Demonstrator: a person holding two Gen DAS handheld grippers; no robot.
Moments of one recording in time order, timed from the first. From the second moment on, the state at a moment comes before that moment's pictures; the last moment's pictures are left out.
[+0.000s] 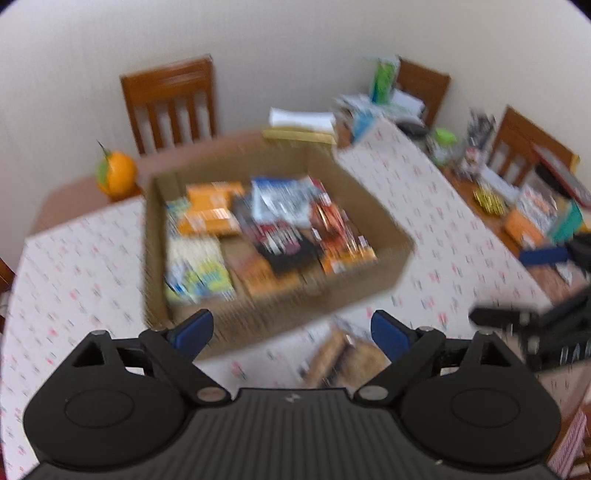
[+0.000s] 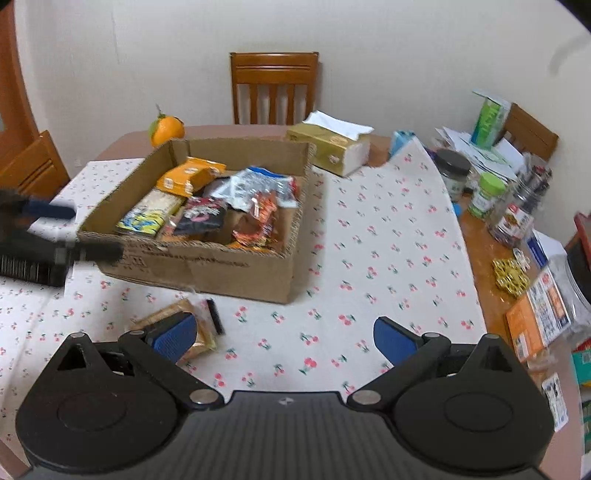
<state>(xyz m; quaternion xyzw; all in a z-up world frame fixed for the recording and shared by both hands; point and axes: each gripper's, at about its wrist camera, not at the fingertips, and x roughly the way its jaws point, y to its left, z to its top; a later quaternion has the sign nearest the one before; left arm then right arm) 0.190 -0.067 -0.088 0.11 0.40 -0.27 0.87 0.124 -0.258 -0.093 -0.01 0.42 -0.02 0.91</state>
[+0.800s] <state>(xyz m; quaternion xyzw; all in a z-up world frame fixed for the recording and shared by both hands) 0.170 -0.105 -0.165 0.21 0.43 -0.34 0.81 0.101 -0.276 -0.109 -0.01 0.44 -0.07 0.89</state>
